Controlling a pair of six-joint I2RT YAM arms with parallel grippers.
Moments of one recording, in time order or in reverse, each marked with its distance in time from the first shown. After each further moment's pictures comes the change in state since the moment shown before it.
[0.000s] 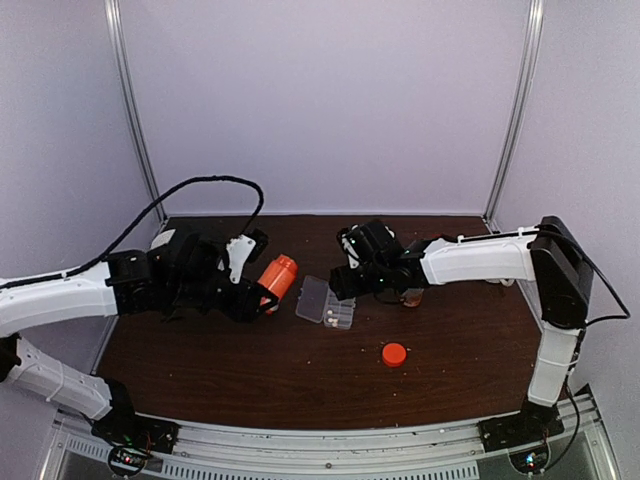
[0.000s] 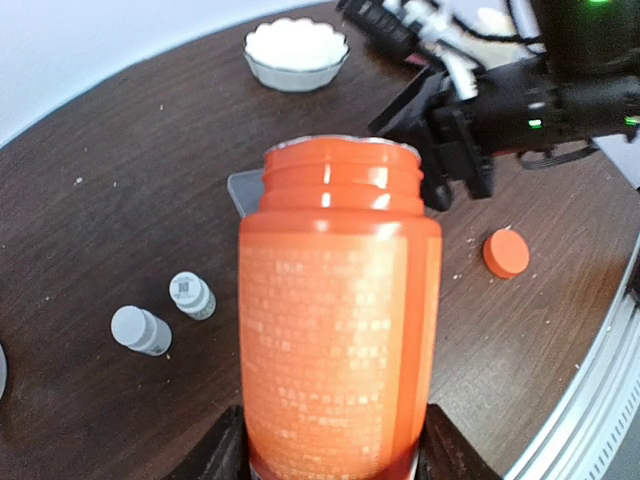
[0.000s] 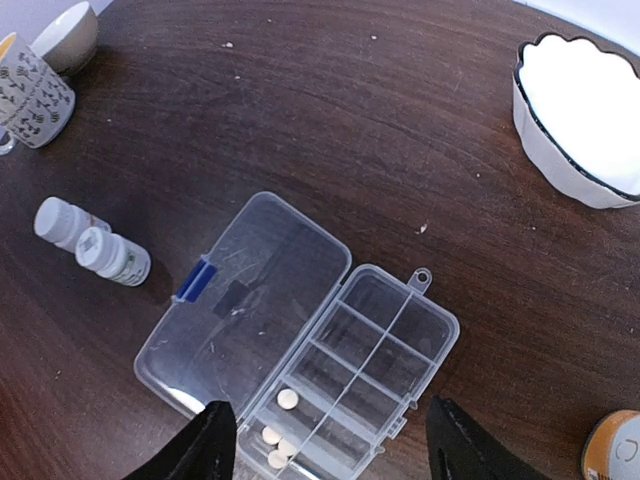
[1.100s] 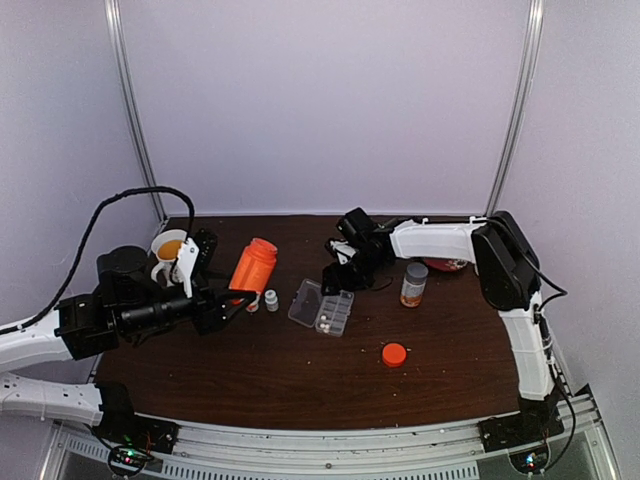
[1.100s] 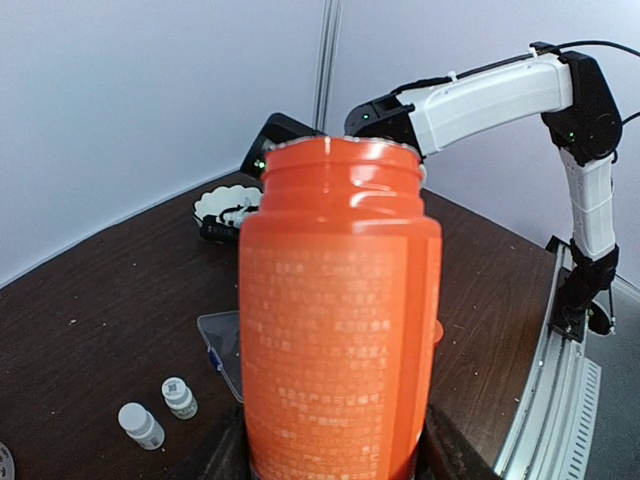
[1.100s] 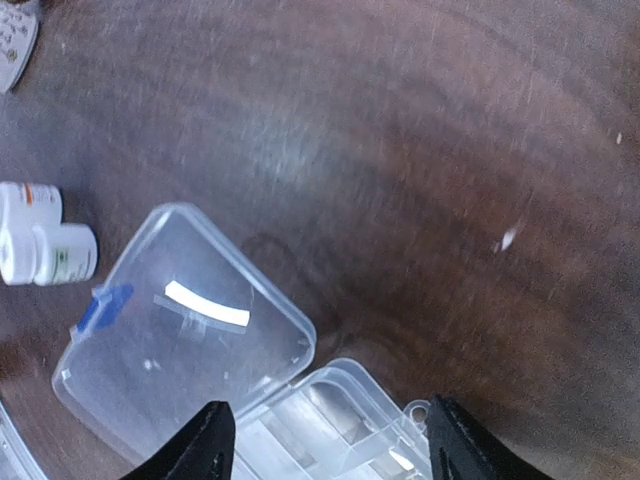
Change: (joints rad) left arm -0.032 -0.475 -0.365 0.386 0.080 0.146; right arm -0.140 0.410 0.500 -0.368 -0.359 -0.068
